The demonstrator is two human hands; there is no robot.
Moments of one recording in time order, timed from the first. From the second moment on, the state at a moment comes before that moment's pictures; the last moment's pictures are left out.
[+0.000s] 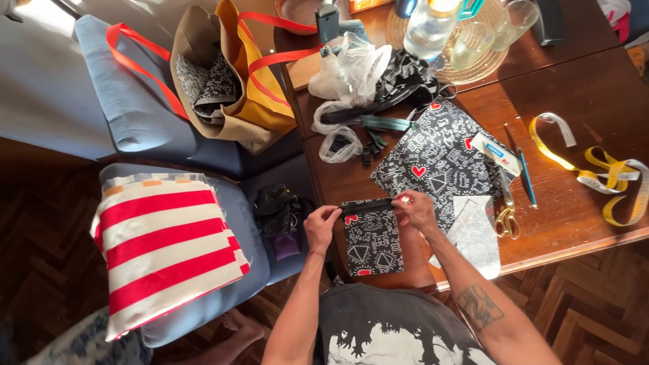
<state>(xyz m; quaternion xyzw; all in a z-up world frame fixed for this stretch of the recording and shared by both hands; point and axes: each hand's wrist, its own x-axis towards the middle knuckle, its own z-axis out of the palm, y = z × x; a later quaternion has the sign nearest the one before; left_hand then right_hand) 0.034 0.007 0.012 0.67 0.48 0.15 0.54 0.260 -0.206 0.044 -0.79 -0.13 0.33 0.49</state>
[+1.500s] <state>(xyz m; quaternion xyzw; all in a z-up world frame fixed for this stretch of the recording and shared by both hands) 0.082 0.060 0.017 0.64 0.51 0.03 0.57 0.323 -0.178 -0.004 -0.85 -0.16 0.34 0.37</state>
